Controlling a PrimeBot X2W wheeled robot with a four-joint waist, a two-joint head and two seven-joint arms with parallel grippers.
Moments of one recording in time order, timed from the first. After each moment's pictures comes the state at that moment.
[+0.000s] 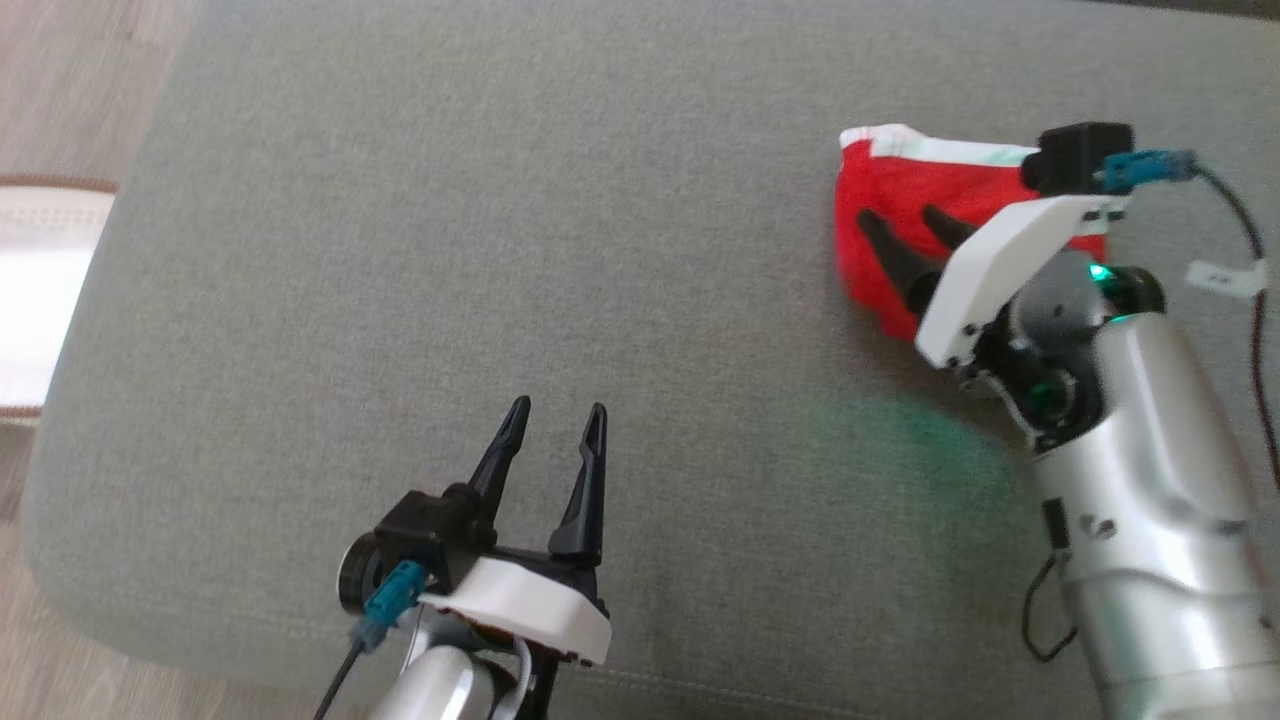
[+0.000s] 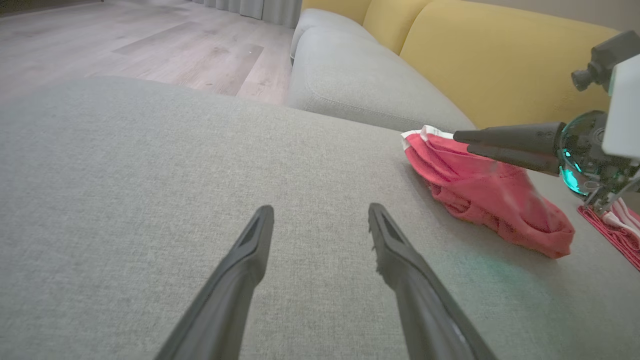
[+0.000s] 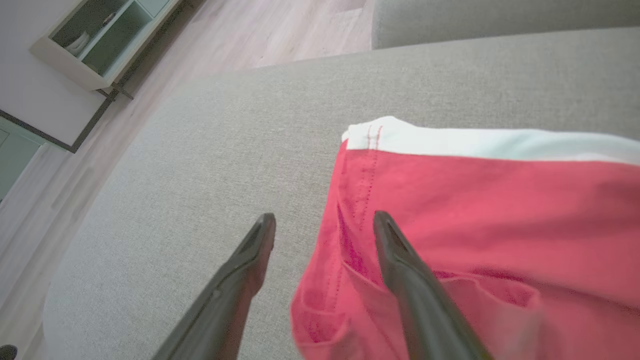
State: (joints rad) left arm -0.09 0.05 -0.53 0.10 -0.35 0.18 -0.25; right arm -0.58 -0.07 0.09 0.40 0.43 0.12 0.64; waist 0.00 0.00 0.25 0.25
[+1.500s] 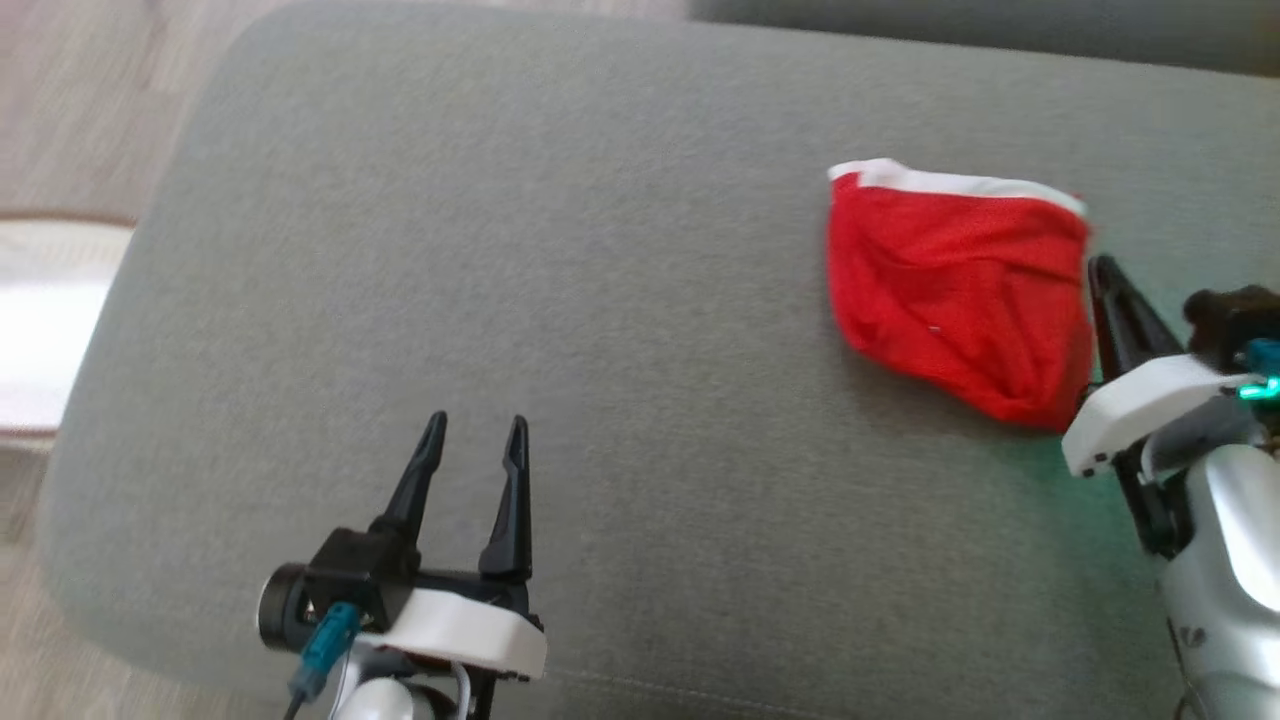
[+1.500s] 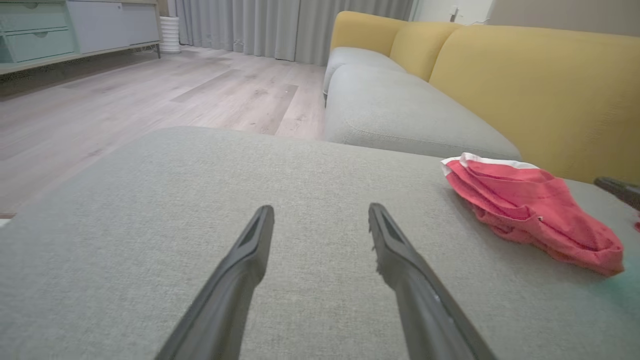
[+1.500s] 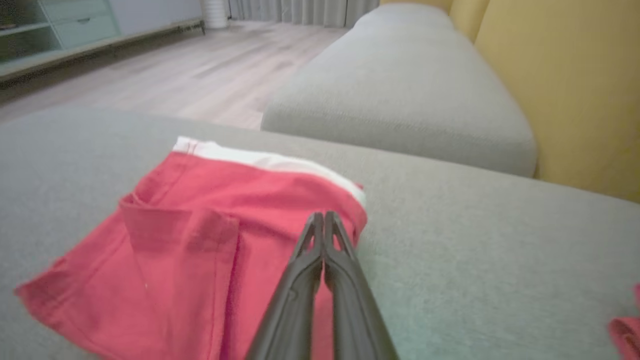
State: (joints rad) left arm 0.02 0.05 -0.38 0.02 -0.22 0.16 -0.25; right arm -0.40 -0.26 0.06 0.54 0.16 0.12 -0.04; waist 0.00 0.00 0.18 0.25
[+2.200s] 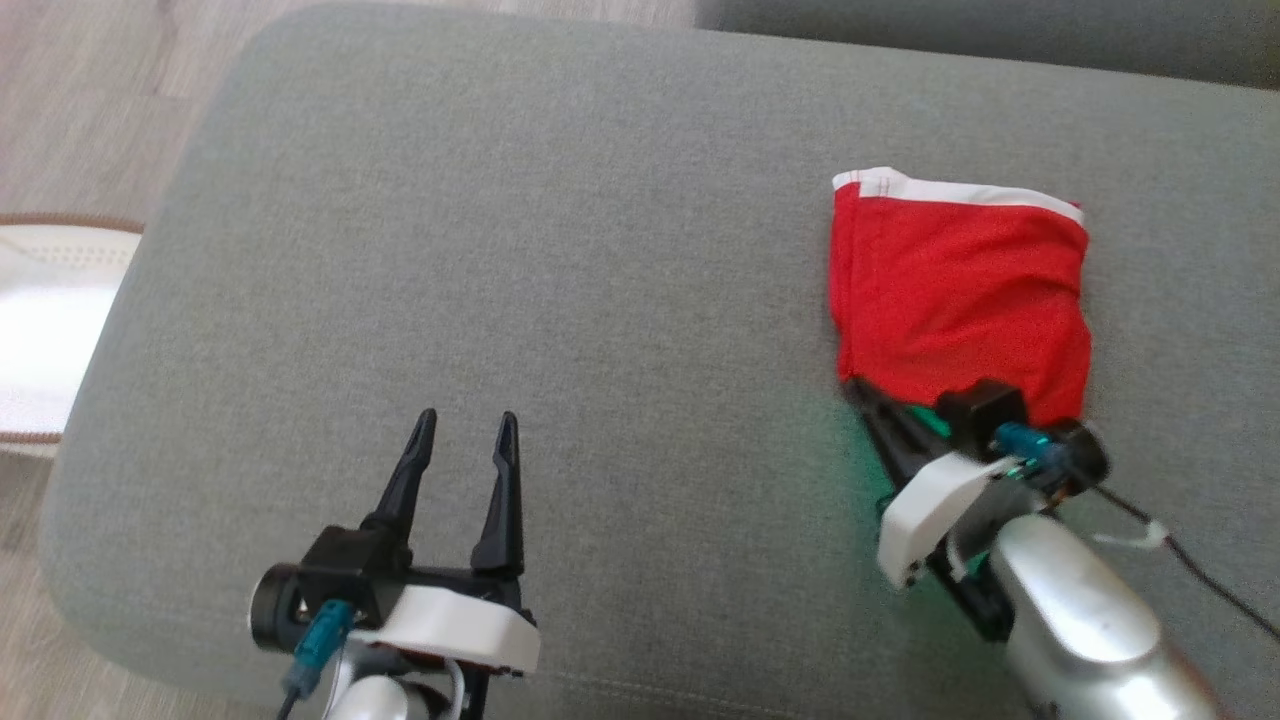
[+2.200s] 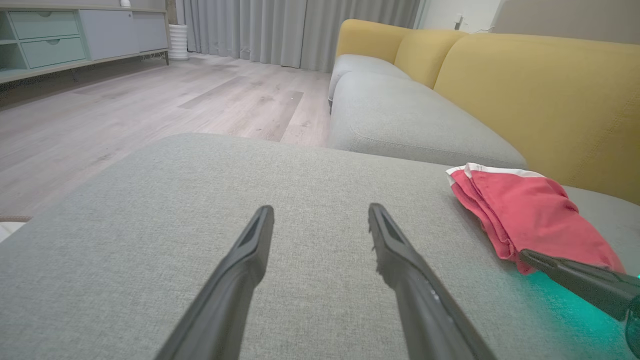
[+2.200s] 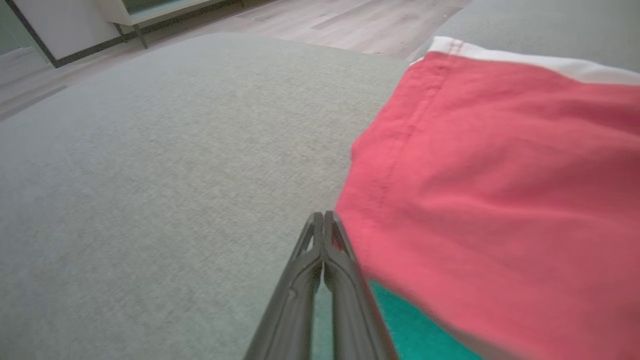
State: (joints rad) left arm 0.02 0.05 -0.37 0.03 -0.22 0.17 -0.25; right arm -0.41 -0.21 0.49 0.67 0.27 0.12 -0.11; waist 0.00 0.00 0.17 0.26
